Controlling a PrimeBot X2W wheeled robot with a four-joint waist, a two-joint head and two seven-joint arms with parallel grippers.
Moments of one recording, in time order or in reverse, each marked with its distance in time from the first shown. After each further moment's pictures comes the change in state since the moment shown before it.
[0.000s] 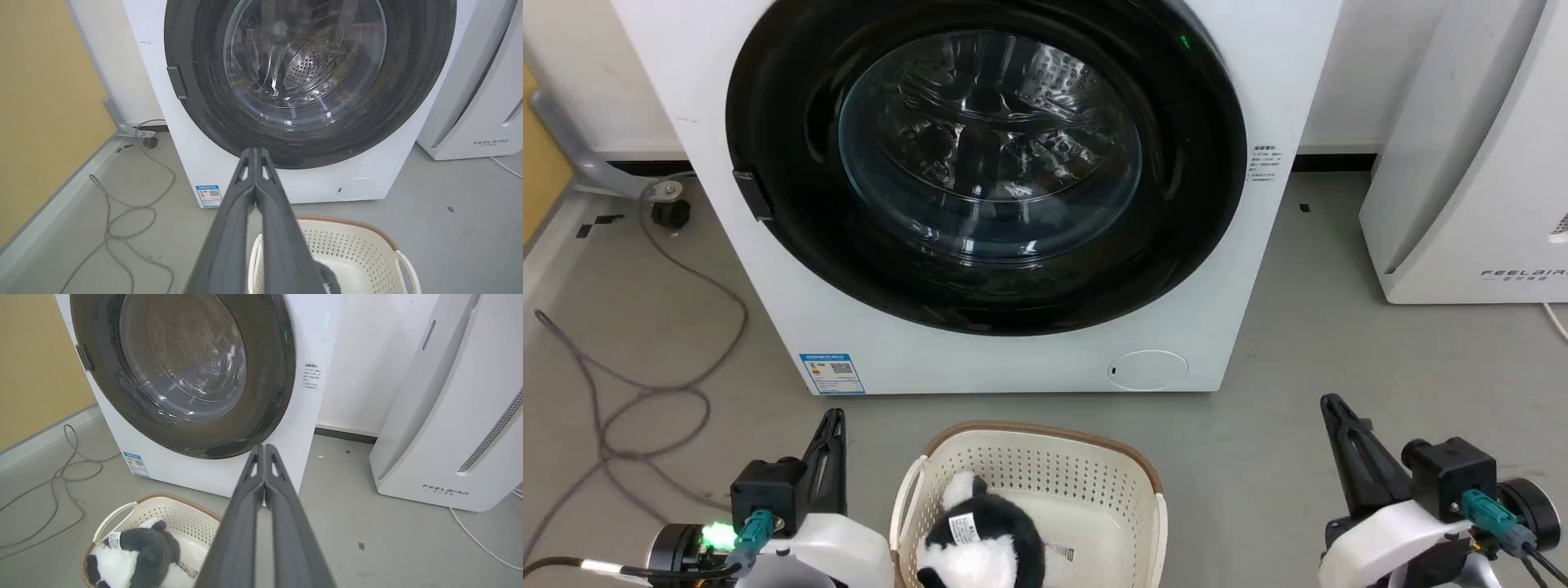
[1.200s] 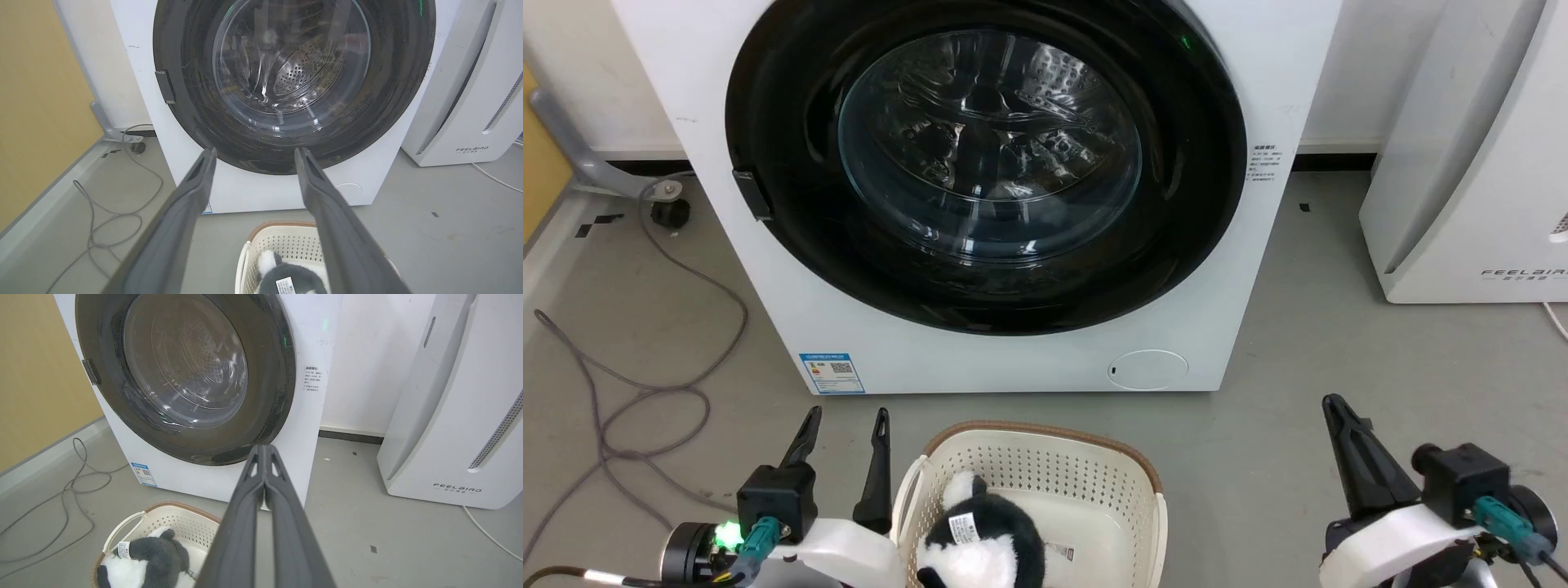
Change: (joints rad) left arm 0.000 0.000 -0.024 0.010 -0.031 -0.008 -0.043; right arm 0.003 0.000 0.000 0.015 0.049 0.000 -0.038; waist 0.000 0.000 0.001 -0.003
